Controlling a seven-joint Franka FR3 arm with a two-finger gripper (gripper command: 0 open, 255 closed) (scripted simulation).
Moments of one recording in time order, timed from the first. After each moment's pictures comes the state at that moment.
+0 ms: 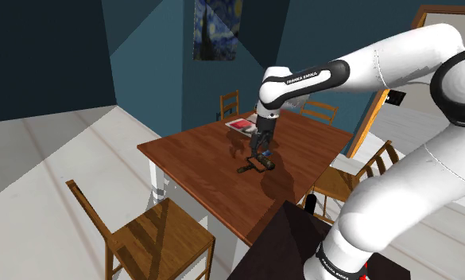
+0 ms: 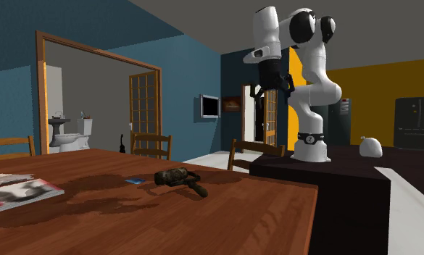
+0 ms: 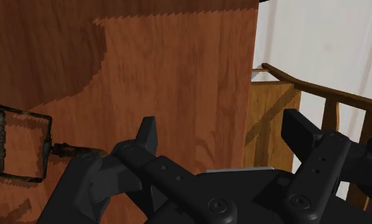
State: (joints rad) arm -0.13 -0.34 -0.19 -2.45 0.01 2.04 -0.31
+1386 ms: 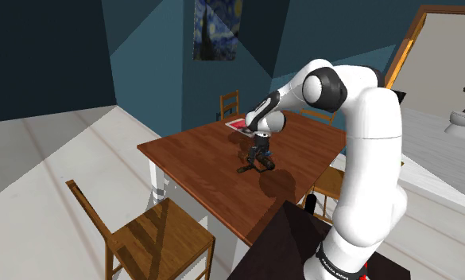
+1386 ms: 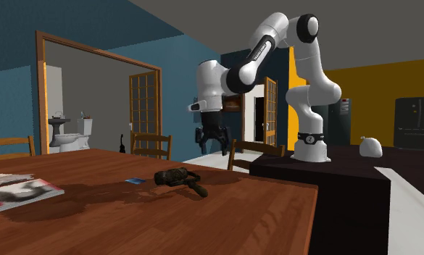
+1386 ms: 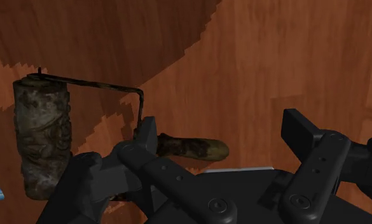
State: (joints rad) arm -0.30 0.42 -0.31 -2.05 0.21 2.37 -0.60
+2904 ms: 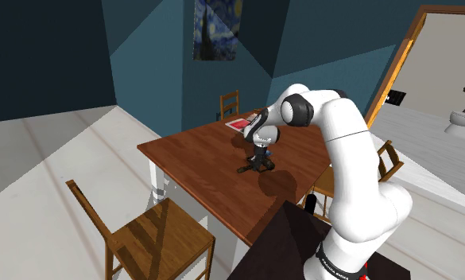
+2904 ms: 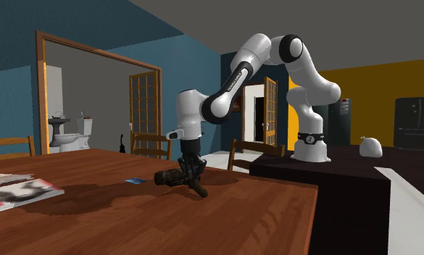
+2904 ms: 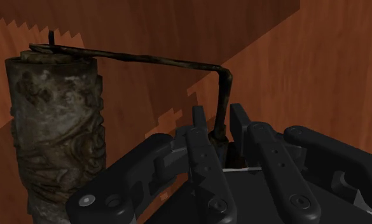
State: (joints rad) arm -0.43 0.78 -0.26 -1.74 0.30 2.42 -0.67
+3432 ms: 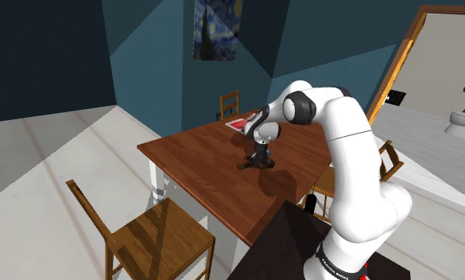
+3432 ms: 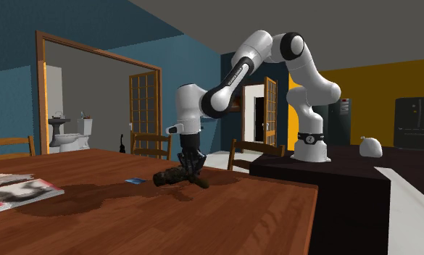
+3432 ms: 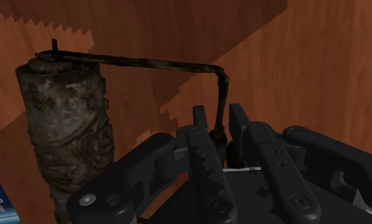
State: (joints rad) arm -0.42 0.74 -0.27 -1.75 0.28 2.39 -0.66
